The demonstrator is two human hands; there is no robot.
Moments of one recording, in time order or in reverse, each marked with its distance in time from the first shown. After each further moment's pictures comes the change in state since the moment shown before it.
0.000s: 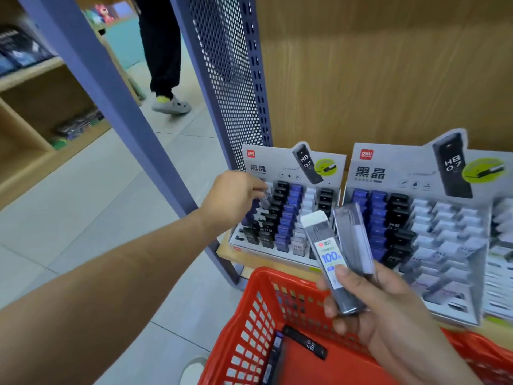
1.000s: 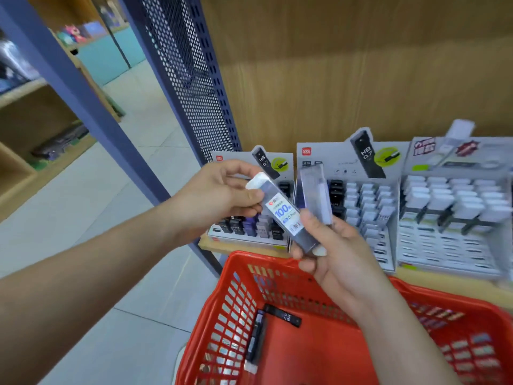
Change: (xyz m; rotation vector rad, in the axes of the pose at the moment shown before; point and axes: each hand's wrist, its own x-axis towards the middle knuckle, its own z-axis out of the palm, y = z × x) left_hand -0.065 0.108 -0.101 -1.148 -0.263 -0.330; right_hand -0.028 -0.034 0.003 0.088 0.003 -0.088
